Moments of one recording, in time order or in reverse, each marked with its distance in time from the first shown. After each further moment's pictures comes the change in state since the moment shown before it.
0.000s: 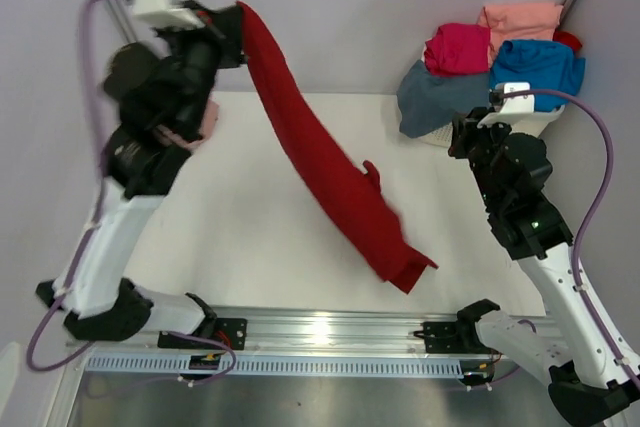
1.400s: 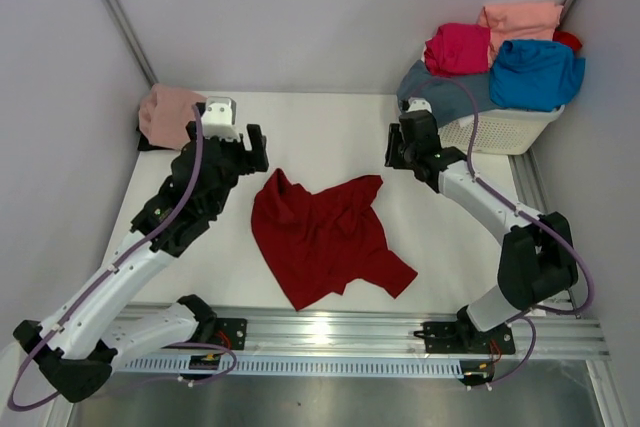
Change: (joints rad) left arm 0.002 -0.368 -0.880 -0.064 -0.161 0.051; right arm 0.005 0.649 0.016 -0.054 -0.113 0.243
